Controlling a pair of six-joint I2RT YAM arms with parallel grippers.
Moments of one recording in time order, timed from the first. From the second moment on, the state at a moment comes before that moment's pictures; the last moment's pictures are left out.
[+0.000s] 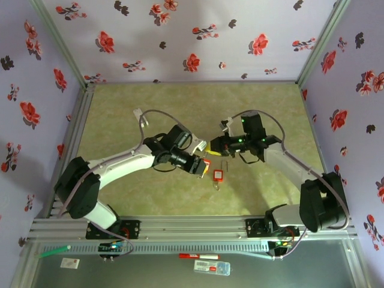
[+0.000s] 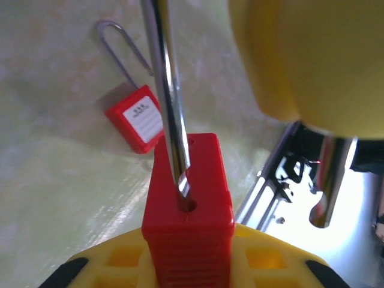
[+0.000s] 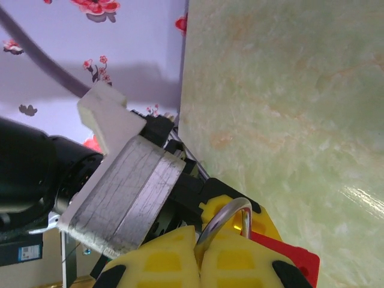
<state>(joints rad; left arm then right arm) -0.89 1.55 1.06 -0.47 0.52 -0.38 0.38 1.36 0.86 -0.25 -1.07 0.74</state>
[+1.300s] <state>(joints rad) -1.11 1.89 1.23 -0.96 -0.41 -0.57 0.54 1.89 0.83 0.14 -0.91 0.96</state>
